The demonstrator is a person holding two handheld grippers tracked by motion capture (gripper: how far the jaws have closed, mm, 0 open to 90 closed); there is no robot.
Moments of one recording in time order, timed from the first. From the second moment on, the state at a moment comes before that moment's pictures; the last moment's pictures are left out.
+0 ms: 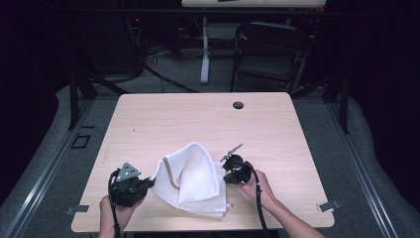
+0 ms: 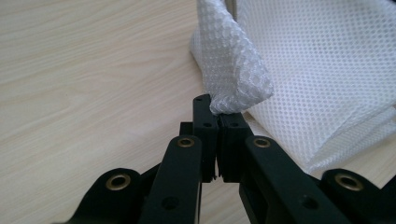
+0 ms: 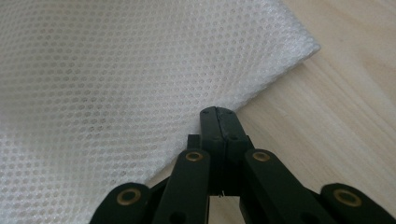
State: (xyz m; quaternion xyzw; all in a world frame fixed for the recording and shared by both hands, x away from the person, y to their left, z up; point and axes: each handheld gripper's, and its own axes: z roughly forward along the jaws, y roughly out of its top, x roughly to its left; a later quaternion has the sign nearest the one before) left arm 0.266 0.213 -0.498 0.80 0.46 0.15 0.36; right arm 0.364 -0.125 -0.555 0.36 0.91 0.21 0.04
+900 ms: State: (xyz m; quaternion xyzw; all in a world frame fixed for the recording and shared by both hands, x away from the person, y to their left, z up) left arm 0.267 0.217 -0.508 0.80 0.48 0.14 0.33; right arm 0.353 -0.120 -0.533 0.35 0.90 0.26 0.07
